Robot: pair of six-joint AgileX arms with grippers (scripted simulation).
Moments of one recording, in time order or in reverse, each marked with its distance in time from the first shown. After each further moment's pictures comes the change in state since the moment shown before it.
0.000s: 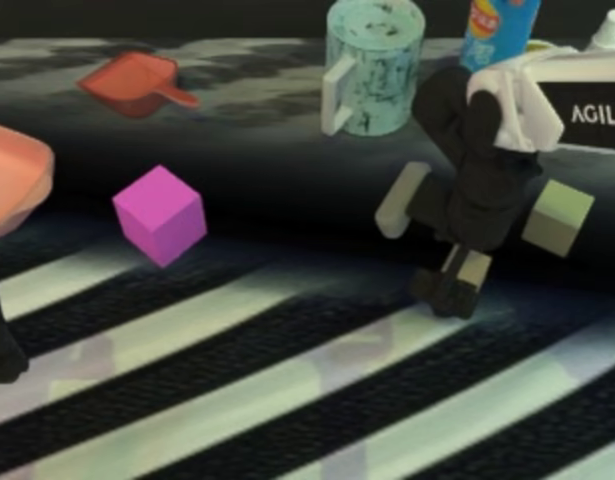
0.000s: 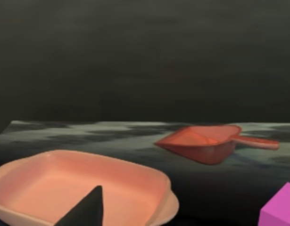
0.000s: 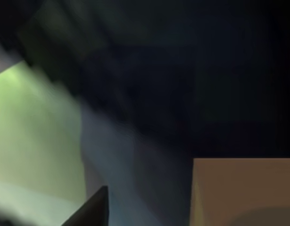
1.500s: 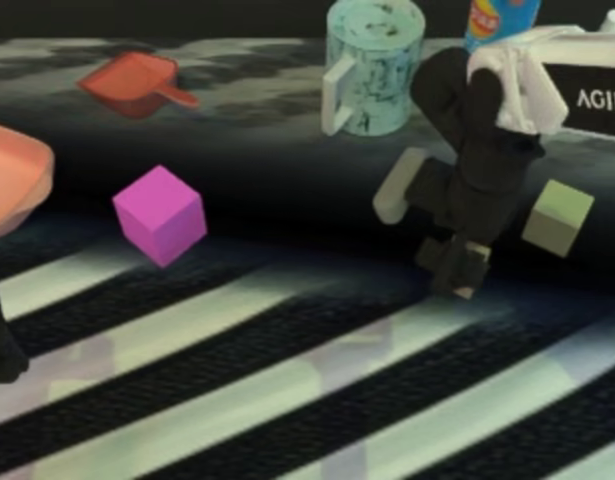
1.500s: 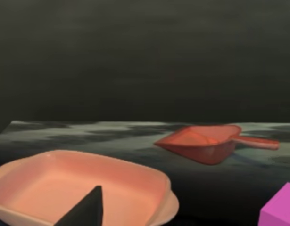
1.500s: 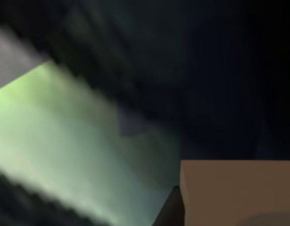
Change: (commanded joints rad) left arm 0.000 0.000 0.000 0.000 0.000 0.000; right arm 0.002 -0.063 0.063 -0.099 -0.016 0.014
